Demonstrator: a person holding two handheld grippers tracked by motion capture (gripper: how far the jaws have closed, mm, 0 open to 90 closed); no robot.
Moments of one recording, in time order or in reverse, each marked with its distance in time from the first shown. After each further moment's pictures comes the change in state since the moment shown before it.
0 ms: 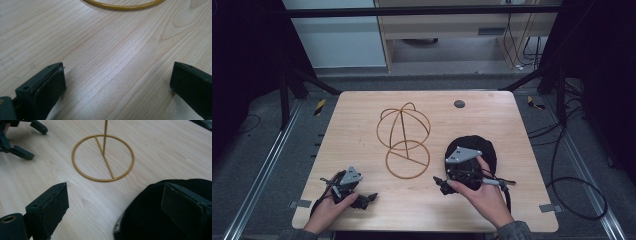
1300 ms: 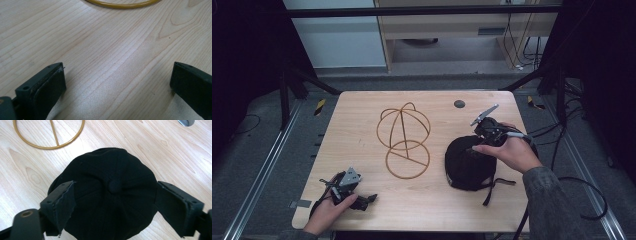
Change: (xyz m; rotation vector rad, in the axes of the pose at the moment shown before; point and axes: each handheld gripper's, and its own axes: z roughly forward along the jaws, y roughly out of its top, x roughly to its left) left arm -0.002 -0.002 -0.002 -0.003 0.001 -0.002; right arm -0.116 0.035 -0.016 0.355 -0.026 -0.006
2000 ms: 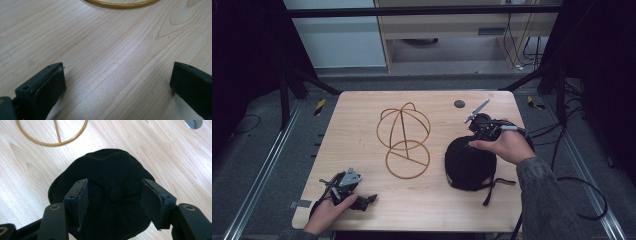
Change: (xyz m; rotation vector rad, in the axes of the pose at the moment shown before) left arm 0.000 0.000 -0.001 0.001 -0.002 0.001; right arm -0.002 0.018 0.006 0.070 0.029 -0.061
